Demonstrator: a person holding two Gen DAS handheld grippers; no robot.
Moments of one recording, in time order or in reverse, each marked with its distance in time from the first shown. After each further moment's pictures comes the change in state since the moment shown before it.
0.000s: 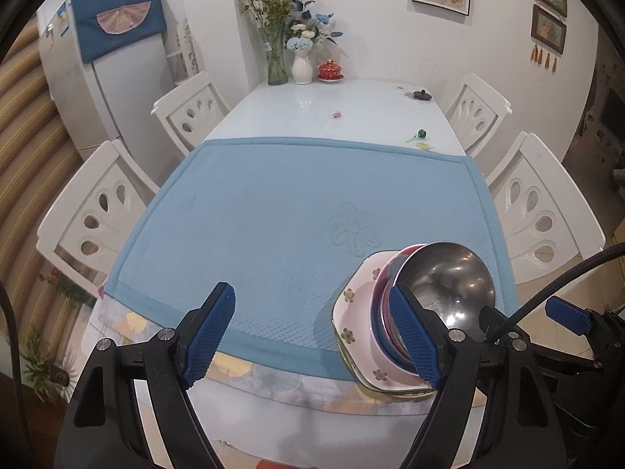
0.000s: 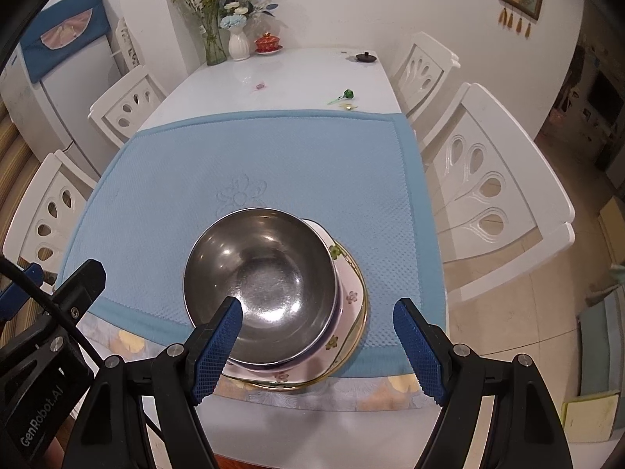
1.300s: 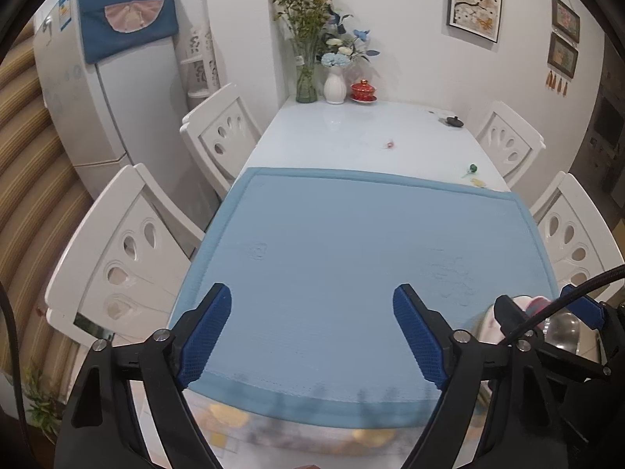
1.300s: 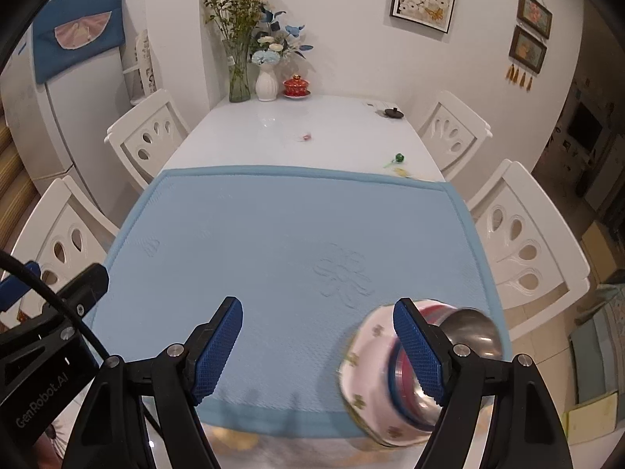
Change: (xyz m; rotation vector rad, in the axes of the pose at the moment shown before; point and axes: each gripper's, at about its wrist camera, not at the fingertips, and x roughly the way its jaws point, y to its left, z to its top) left arm 0.055 0.190 0.075 0.017 -0.045 -0.053; right arm 0.009 0.207 0.067 0.004 -0.165 -0.100
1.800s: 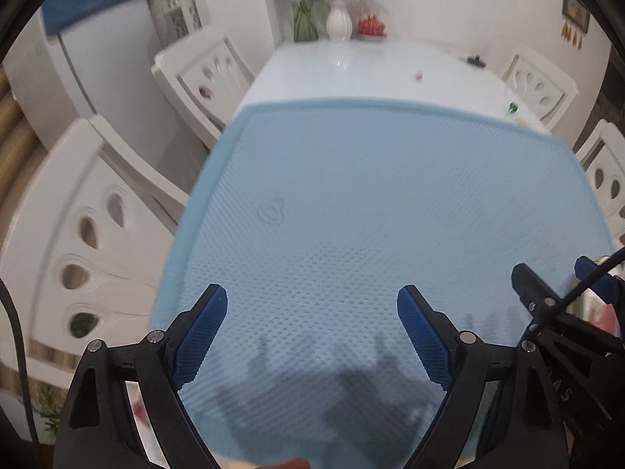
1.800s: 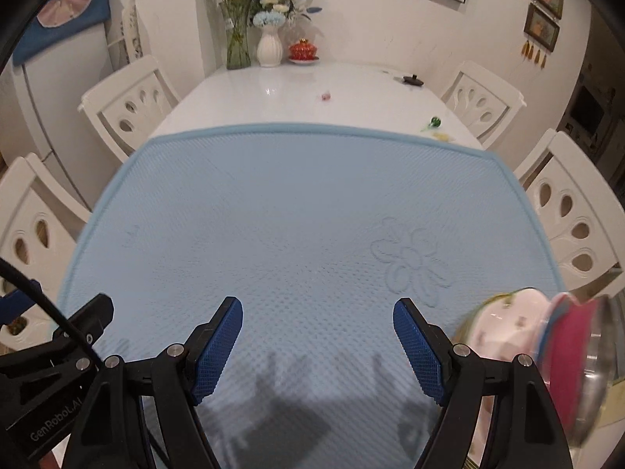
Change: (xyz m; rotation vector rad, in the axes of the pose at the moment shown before) left arm 0.151 0.038 -0.027 0.072 0.163 0.013; right arm 0.135 0.061 -0.019 0.026 0.069 -0.017
